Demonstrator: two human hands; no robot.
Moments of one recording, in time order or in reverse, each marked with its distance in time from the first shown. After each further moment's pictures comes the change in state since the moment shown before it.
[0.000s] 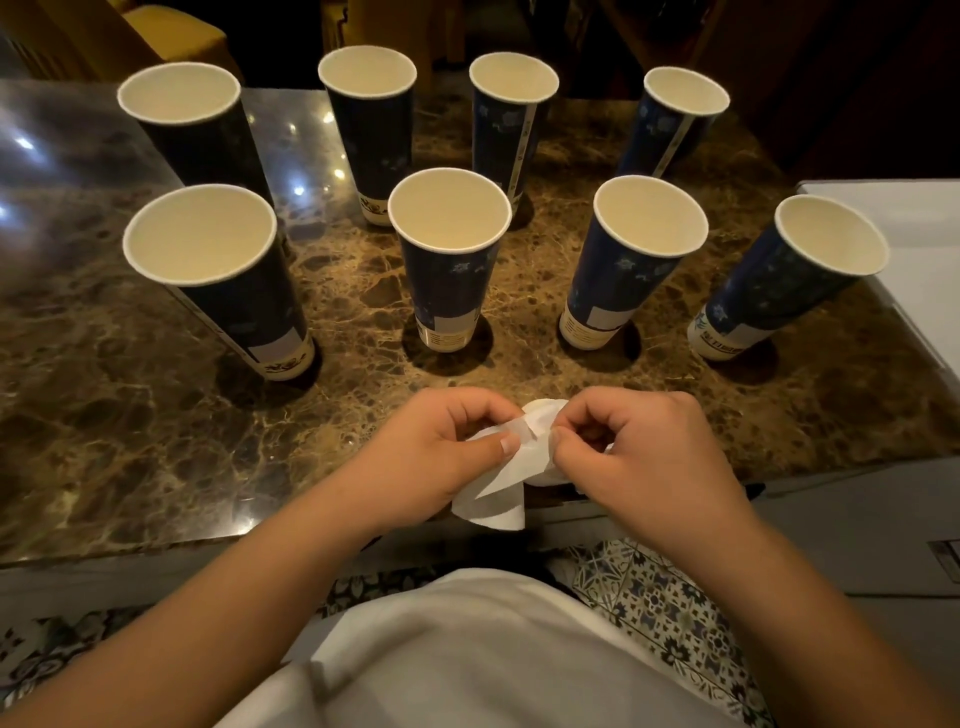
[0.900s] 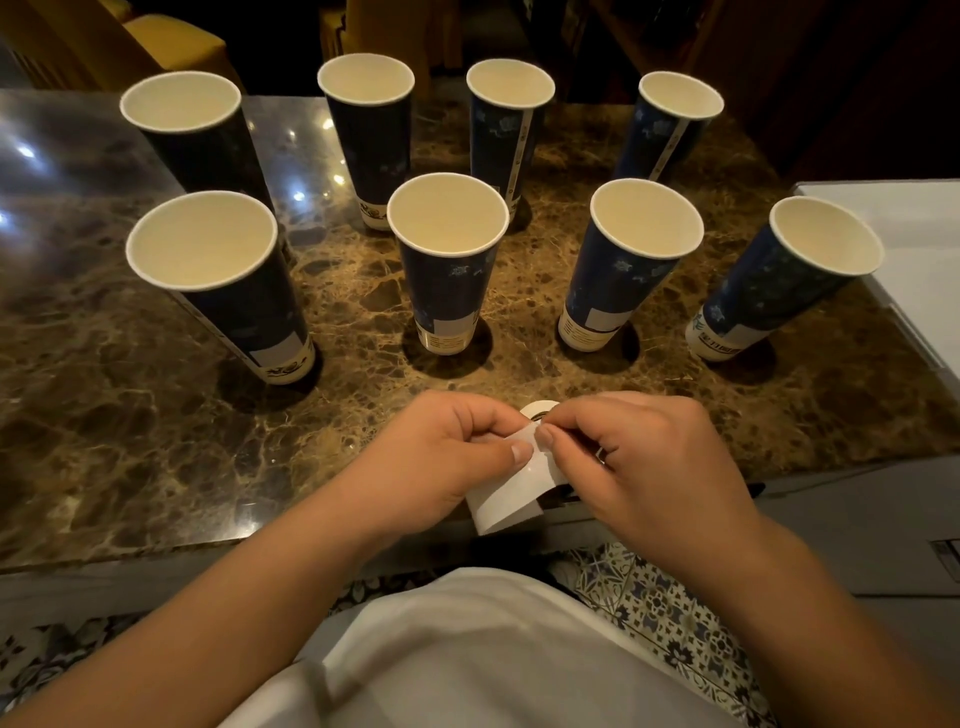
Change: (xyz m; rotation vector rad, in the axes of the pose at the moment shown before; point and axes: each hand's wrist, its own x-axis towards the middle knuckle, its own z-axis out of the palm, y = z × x) left_hand -0.008 0.015 0.005 -0.064 -0.001 -0.070; right_hand -0.005 -0.005 -0.006 -0.192 0.033 -0.336
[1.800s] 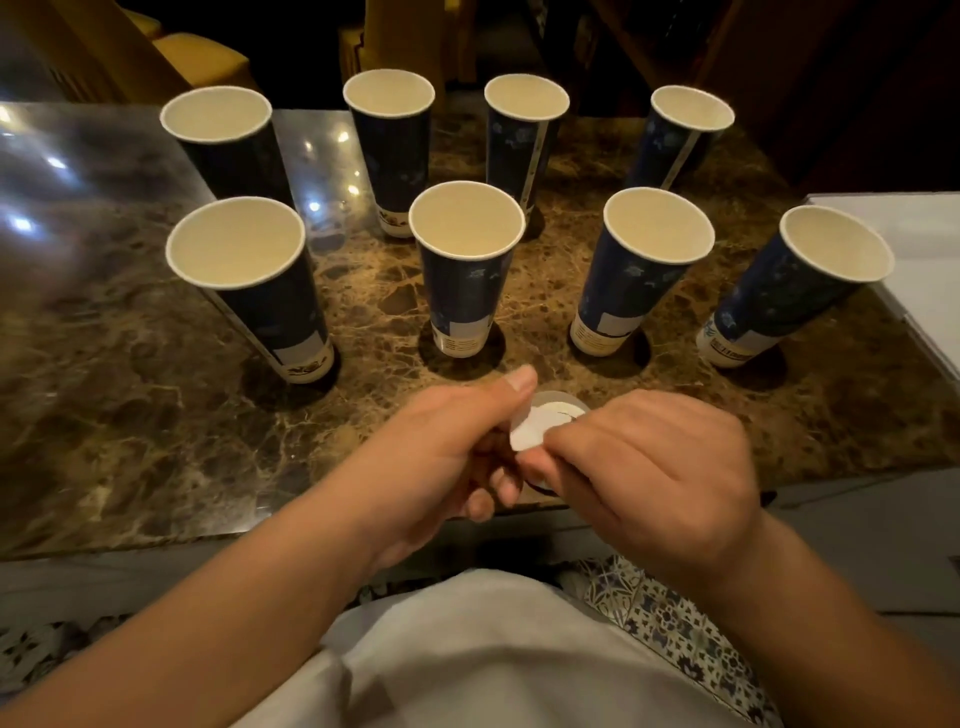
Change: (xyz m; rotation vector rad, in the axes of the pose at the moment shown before) left_hand -0.026 0.031 0.001 -0.336 -0.048 -0.166; right_hand -0.002 -0.005 0.002 -0.151 0.371 -0.523
